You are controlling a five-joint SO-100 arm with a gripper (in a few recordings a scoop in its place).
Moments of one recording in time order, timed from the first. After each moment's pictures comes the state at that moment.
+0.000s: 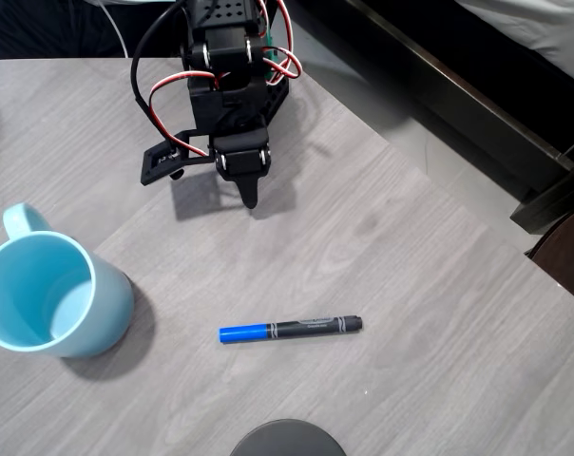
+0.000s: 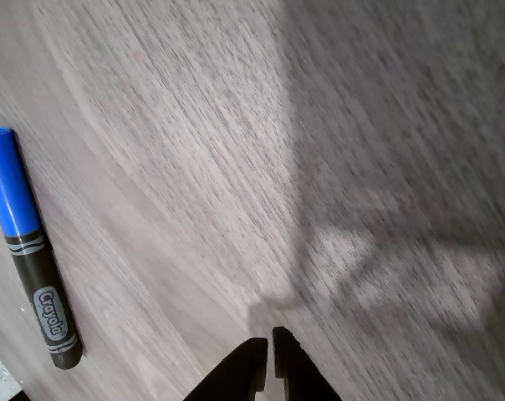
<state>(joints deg) -5.7 189.8 177.3 70.1 -0.1</state>
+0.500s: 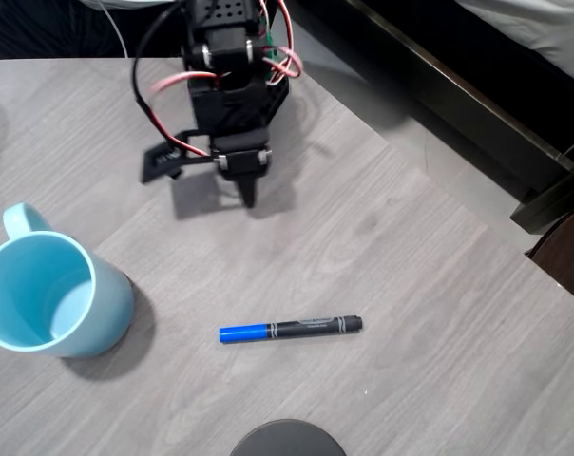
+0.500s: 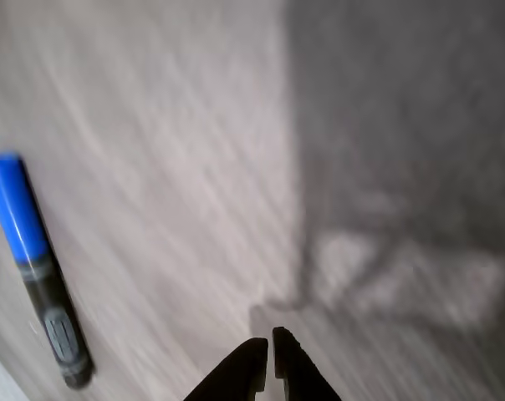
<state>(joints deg) -2.0 189.8 177.3 70.1 -0.1</state>
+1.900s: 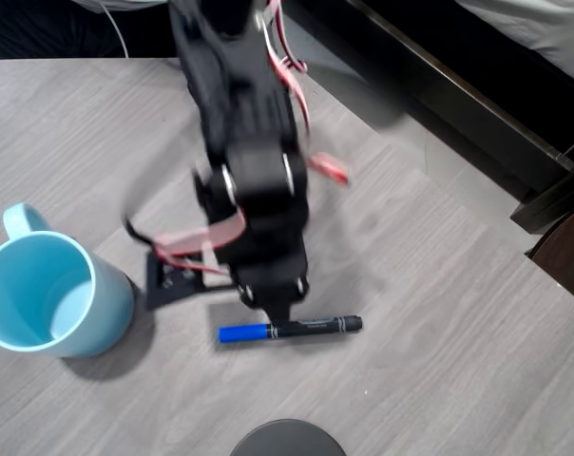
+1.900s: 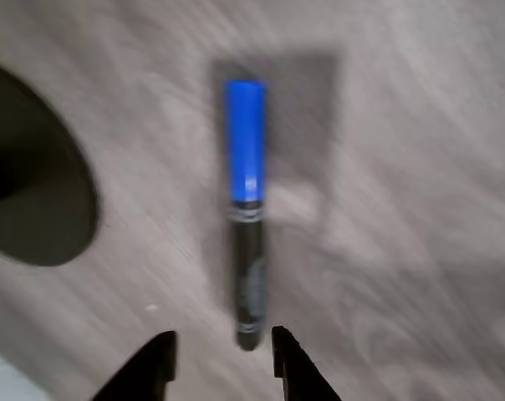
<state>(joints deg) -10.5 87.3 91.1 67.7 4.8</state>
